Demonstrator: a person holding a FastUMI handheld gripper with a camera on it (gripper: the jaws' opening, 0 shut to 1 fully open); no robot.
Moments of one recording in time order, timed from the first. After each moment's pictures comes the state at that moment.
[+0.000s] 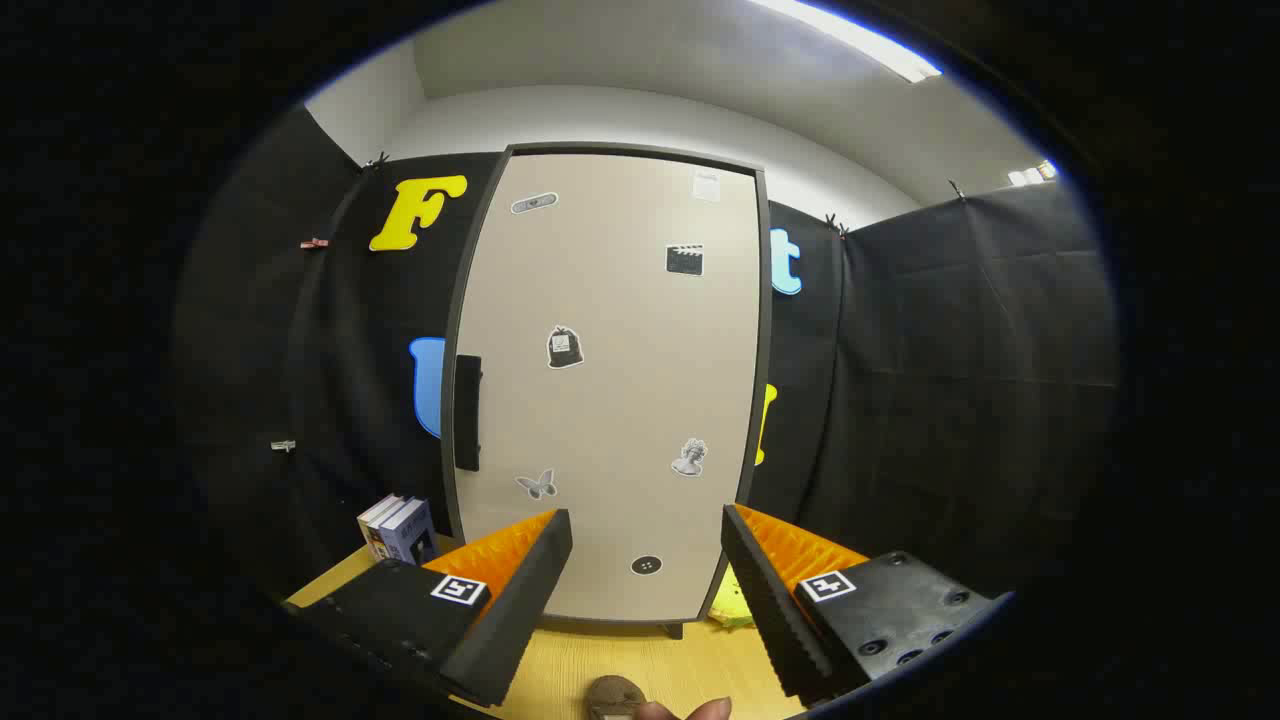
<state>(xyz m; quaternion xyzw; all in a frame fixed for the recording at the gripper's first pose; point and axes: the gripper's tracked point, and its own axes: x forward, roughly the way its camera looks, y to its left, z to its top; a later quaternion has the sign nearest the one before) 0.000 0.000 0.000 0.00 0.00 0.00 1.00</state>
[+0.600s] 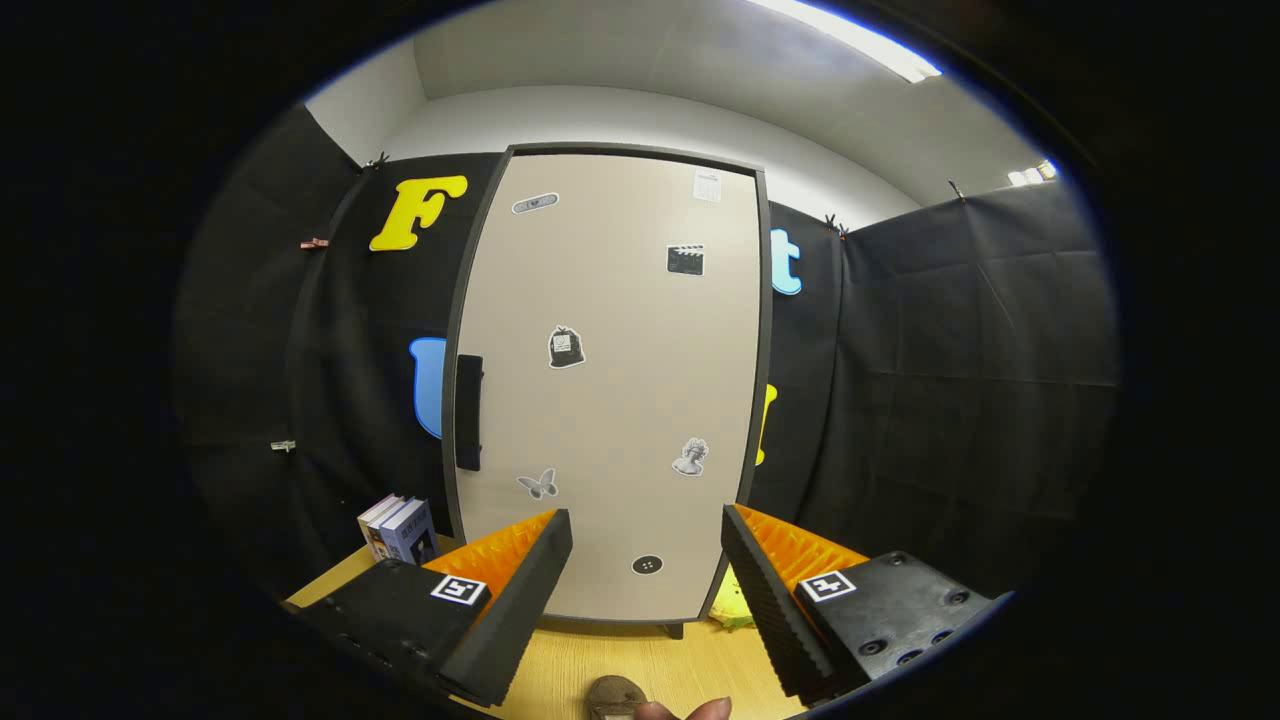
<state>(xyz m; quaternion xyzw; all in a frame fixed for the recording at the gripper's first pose) 0.000 0.002 0.000 0.00 0.00 0.00 1.00</state>
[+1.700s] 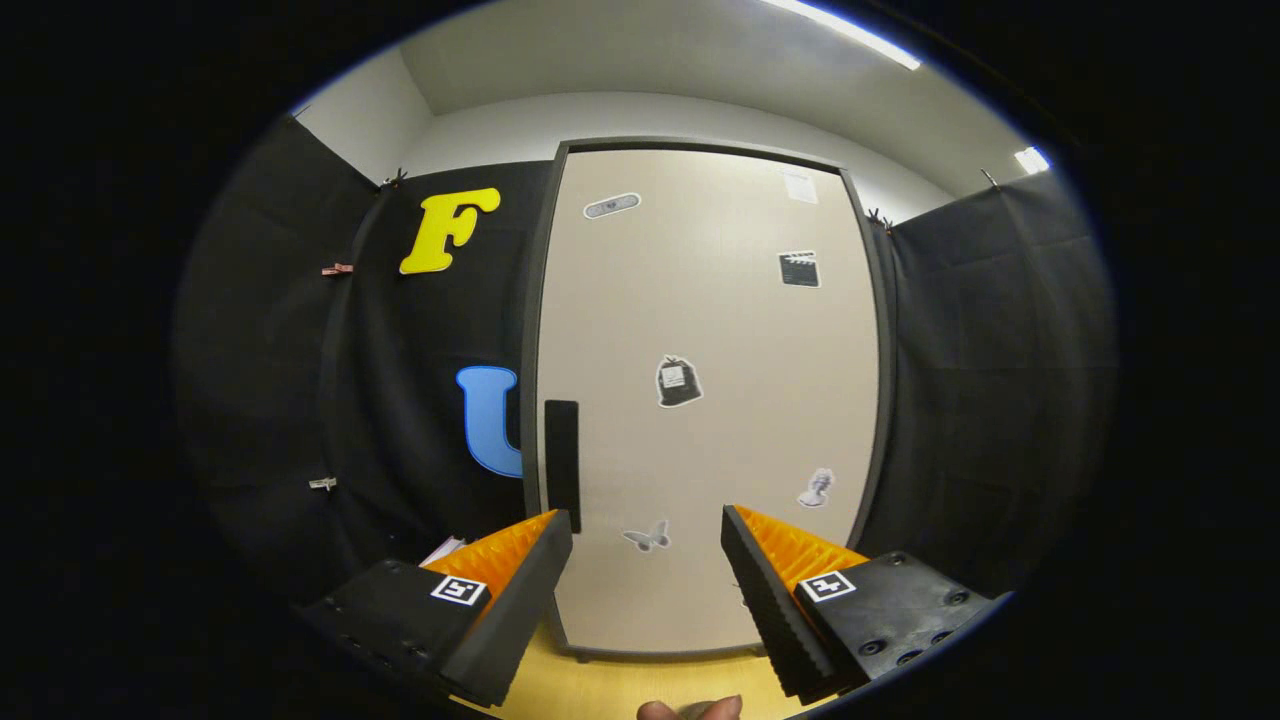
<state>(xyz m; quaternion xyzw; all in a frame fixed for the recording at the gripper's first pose) 0.073 0.129 0.027 0.04 -0.01 0.06 1.00</state>
